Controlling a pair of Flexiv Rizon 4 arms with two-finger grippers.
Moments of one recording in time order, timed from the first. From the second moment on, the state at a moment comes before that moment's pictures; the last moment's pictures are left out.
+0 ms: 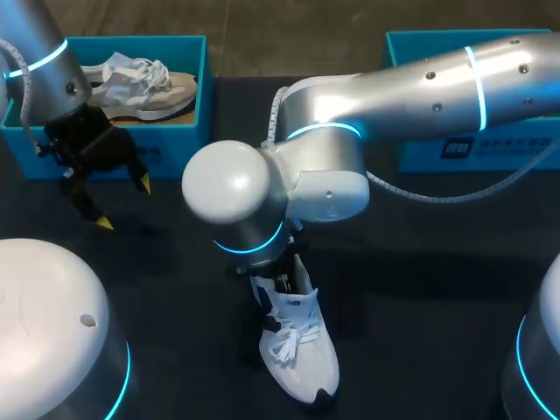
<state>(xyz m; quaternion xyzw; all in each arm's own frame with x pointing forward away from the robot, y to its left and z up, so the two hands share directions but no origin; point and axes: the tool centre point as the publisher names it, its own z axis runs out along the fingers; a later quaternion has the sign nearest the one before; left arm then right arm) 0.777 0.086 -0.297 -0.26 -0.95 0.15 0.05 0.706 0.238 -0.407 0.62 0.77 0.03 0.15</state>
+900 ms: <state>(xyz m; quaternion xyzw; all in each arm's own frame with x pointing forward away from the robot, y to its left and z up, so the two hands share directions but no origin) 0.777 0.086 -0.297 -0.26 -0.95 0.15 0.05 0.718 0.238 -0.408 0.59 0.78 0.08 0.18</state>
